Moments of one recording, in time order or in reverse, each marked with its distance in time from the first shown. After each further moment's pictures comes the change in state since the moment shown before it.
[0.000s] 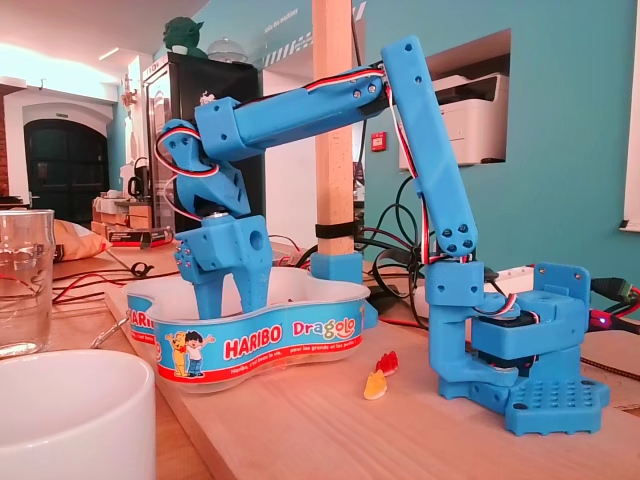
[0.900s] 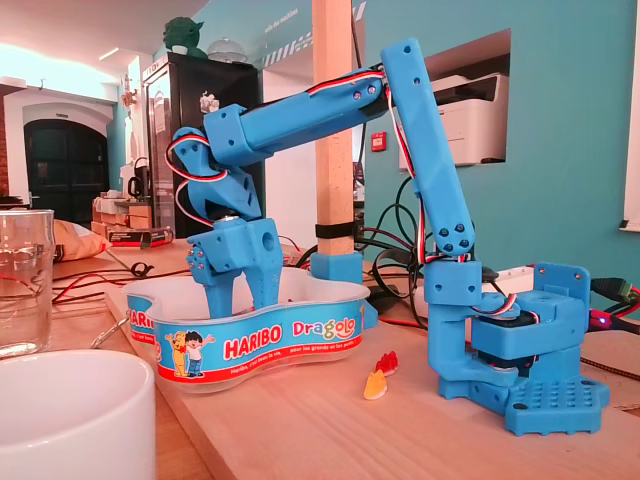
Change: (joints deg) arm 3.3 0.0 2.1 -0.1 -5.4
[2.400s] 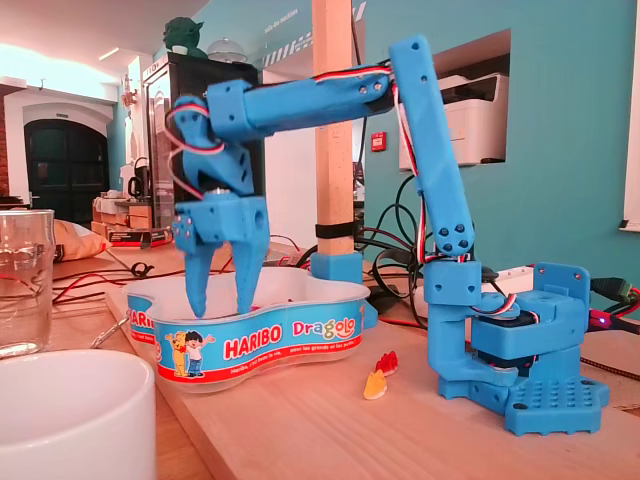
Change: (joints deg) arm 0.1 5.4 -5.2 0.0 -8.1
